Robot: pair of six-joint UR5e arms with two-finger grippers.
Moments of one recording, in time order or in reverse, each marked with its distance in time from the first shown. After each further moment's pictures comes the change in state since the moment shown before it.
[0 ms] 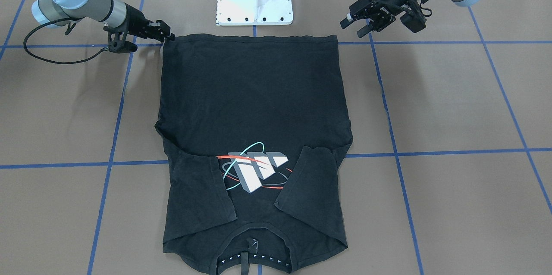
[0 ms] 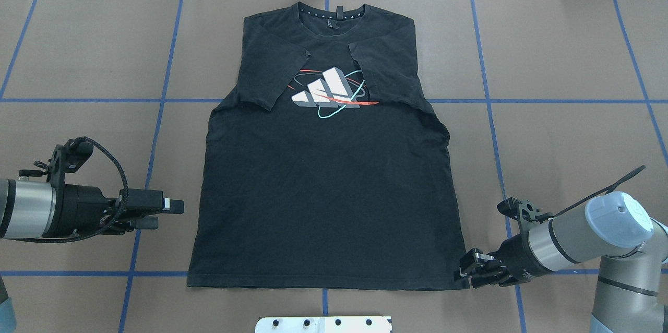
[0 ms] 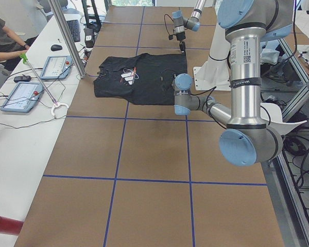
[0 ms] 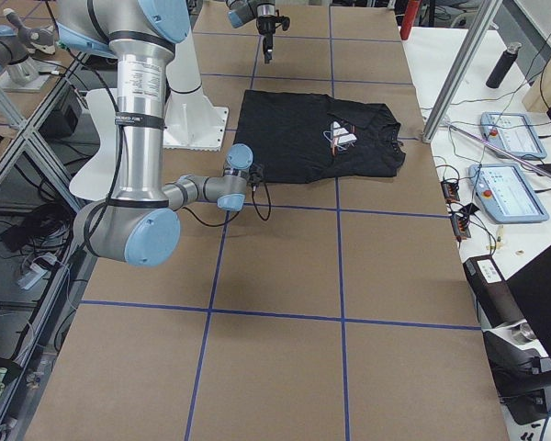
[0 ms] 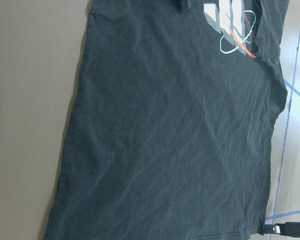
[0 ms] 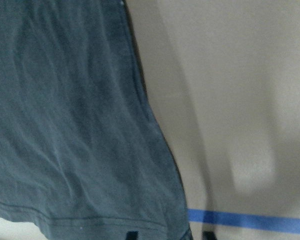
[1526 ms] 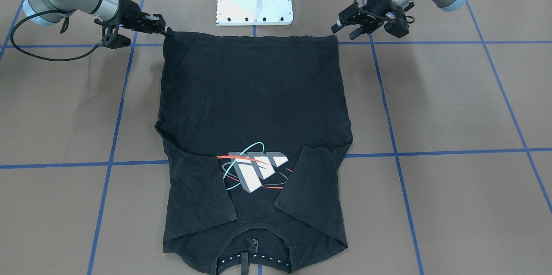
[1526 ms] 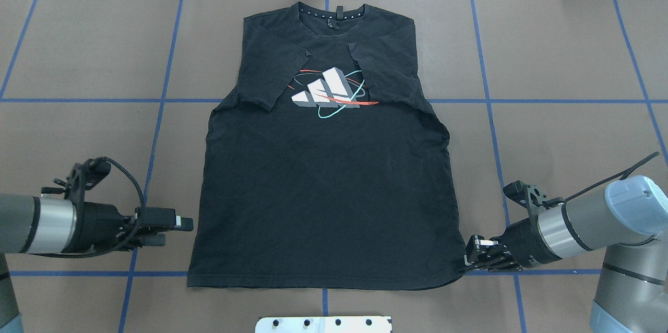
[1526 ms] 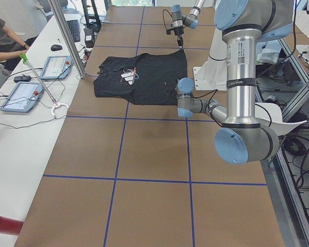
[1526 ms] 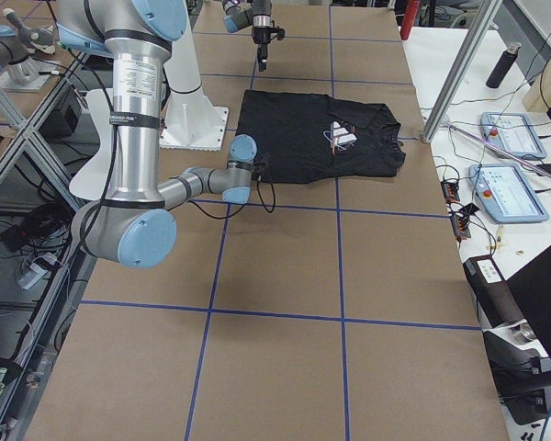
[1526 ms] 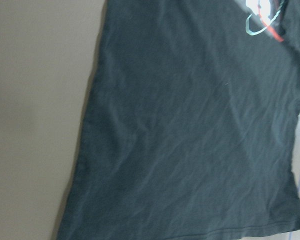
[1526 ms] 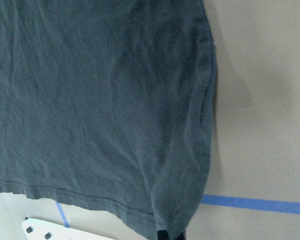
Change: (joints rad) left arm 0.142 -0.025 0.080 0.003 0.090 -0.031; right arm 0.077 0.002 0.067 0.051 0.034 0.046
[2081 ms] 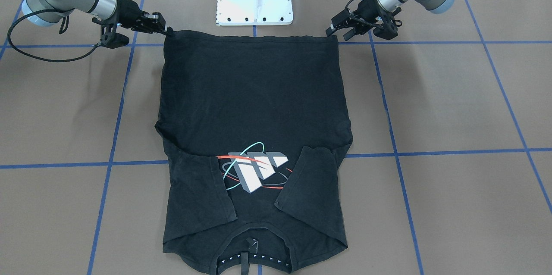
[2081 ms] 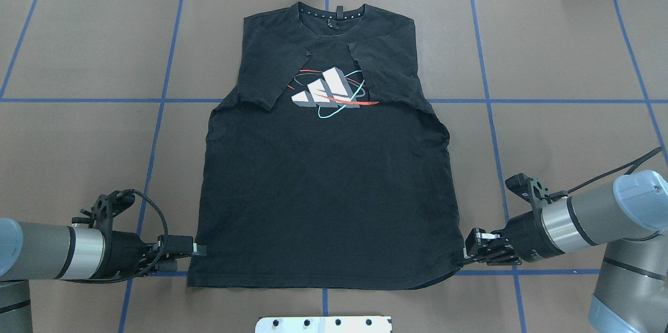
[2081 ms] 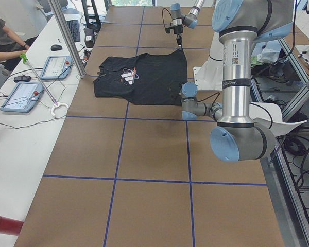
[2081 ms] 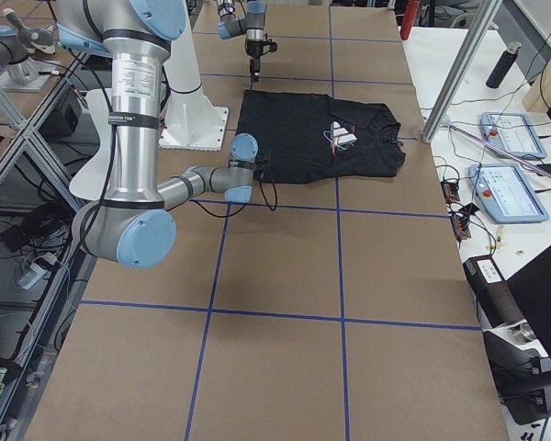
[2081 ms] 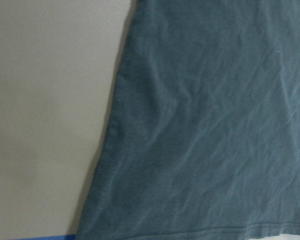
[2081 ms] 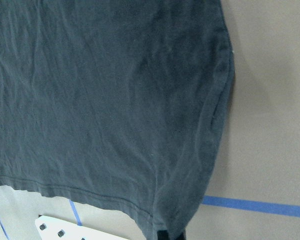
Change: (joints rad) left arm 0.066 -0.004 0.049 0.001 0.037 -0.030; right arm 0.010 0.006 0.002 0.028 -0.001 0.000
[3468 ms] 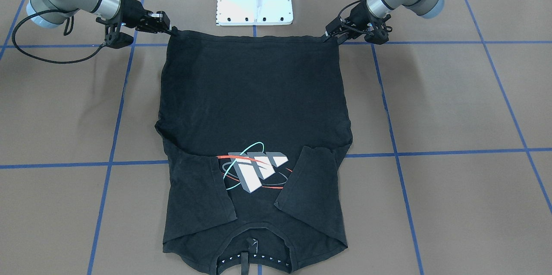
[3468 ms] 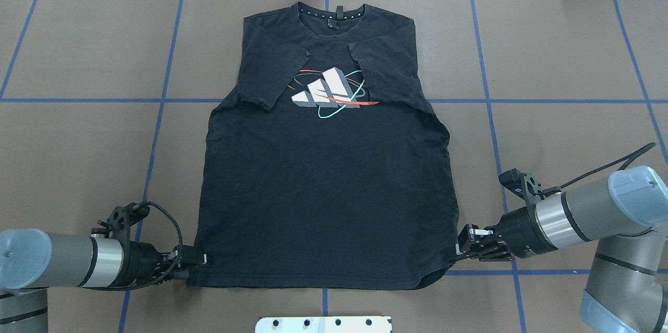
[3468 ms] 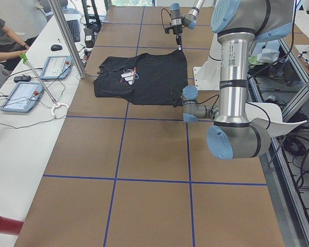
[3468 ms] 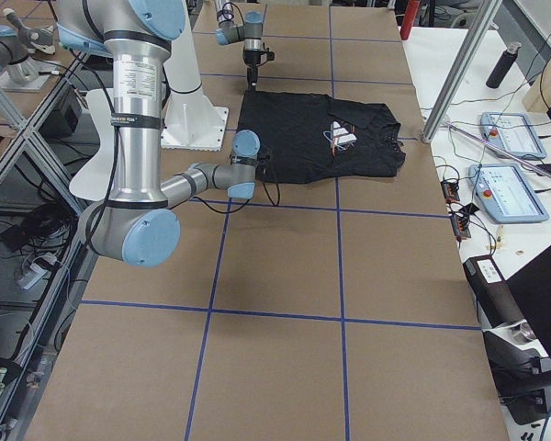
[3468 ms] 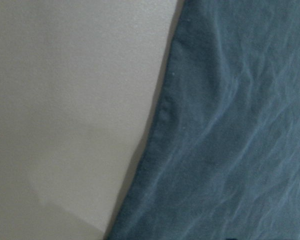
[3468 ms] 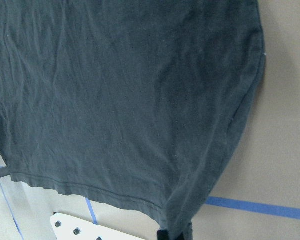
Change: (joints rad) left arm 0.044 -0.039 0.067 0.004 0.028 -0.017; right arm 0.008 0.029 0.000 0.003 0.004 0.000
